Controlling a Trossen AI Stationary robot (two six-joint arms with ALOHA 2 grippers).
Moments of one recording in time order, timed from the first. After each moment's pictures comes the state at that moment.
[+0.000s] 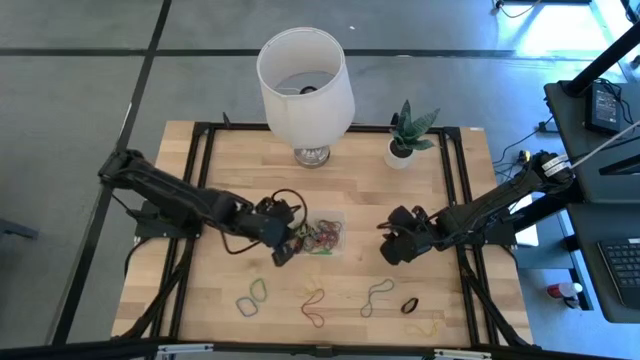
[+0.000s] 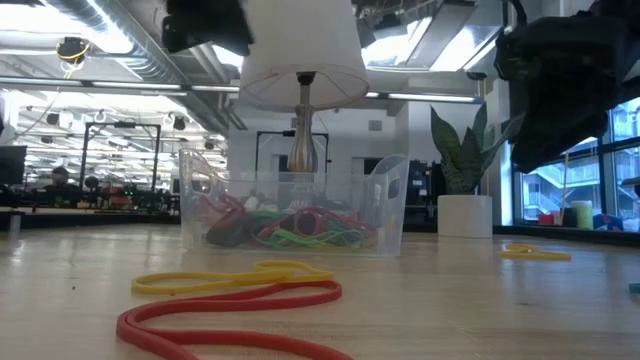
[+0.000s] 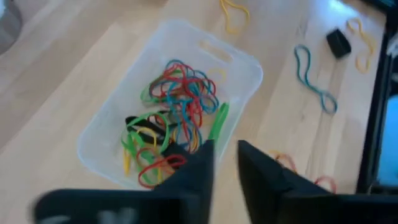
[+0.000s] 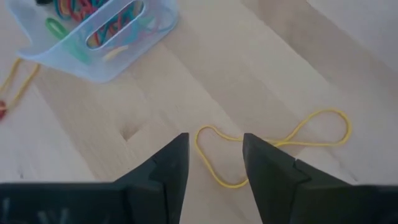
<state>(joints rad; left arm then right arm) -0.34 1.41 1.17 -0.66 -0.31 -0.78 0.47 1.28 0.74 -0.64 0.45 1.12</state>
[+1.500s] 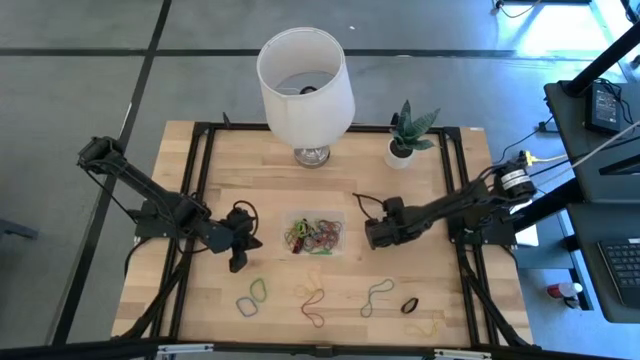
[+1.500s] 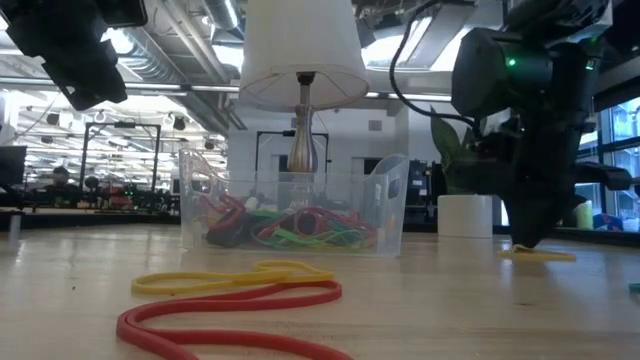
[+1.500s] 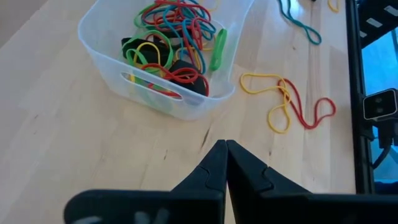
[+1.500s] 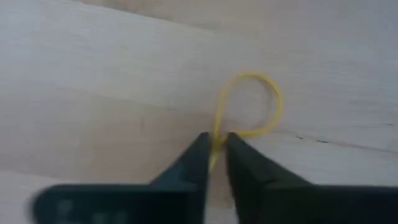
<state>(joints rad) -0.54 0.98 0.60 -0.41 -0.34 -0.82 0.26 1.70 0.80 -0.74 0.32 1.64</state>
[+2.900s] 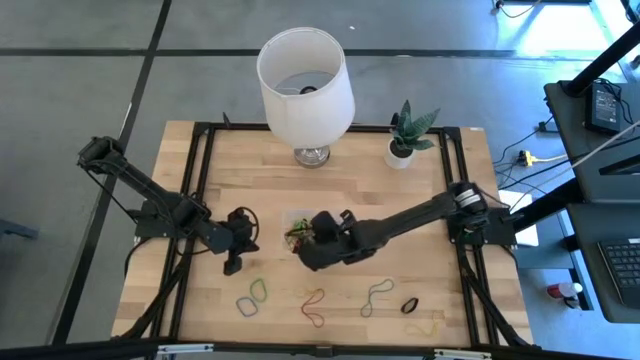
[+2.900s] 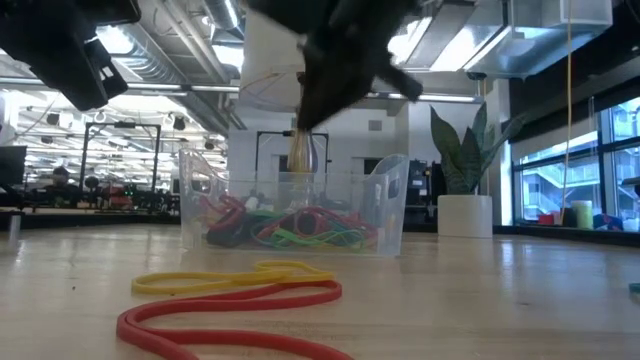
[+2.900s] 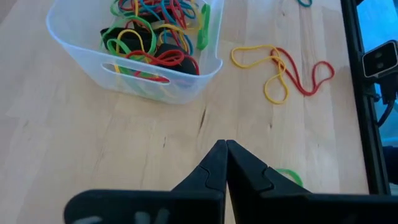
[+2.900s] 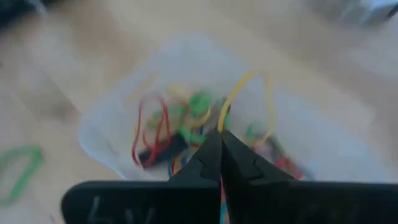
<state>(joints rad) -0.54 0.98 0.60 -0.45 -0.27 -0.69 0.33 2.05 1.66 -0.72 0.62 1.04</state>
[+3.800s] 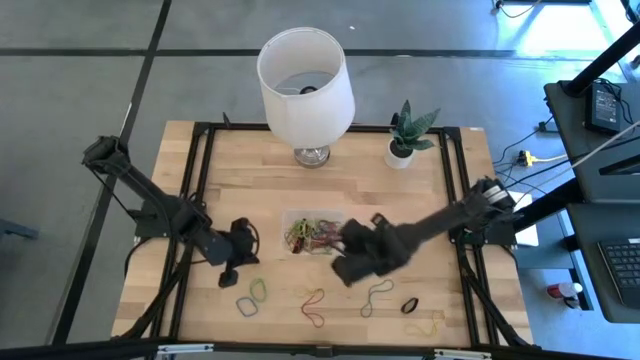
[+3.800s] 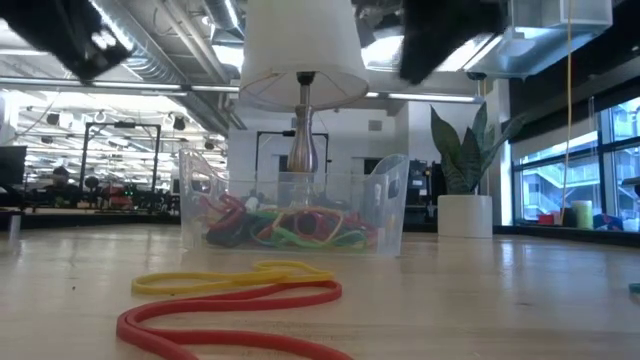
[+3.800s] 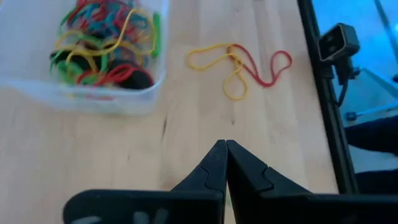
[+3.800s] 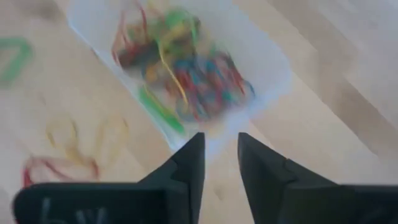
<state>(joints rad) -0.61 1.07 0.71 -0.47 -0.24 -0.62 0.43 1.88 1.66 -1.12 0.50 1.09</state>
